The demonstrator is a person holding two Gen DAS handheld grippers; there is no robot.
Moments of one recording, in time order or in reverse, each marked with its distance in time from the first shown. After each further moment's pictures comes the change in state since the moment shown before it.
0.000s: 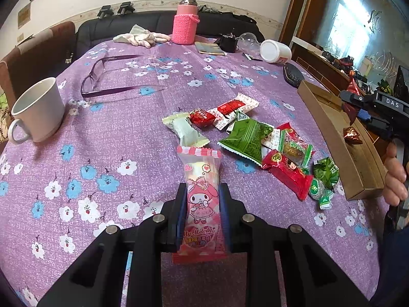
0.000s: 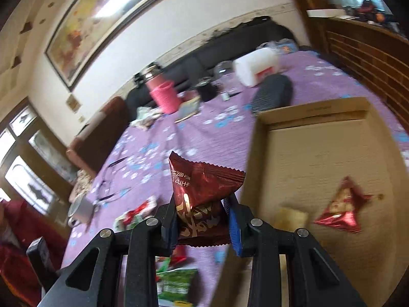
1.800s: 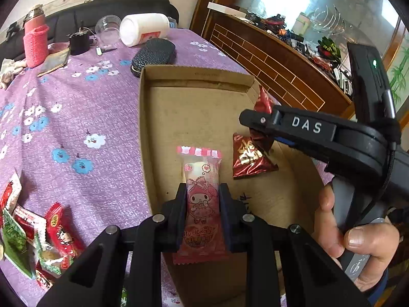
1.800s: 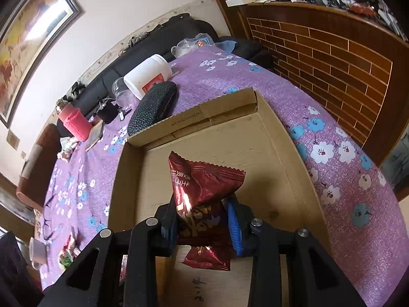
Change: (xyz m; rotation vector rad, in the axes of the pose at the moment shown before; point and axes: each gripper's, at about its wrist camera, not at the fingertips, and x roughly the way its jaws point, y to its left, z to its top) left arm 0.096 -0.241 0.076 0.236 0.149 -0.332; right arm -0.009 -0.104 0.024 0.202 0.018 -0.315
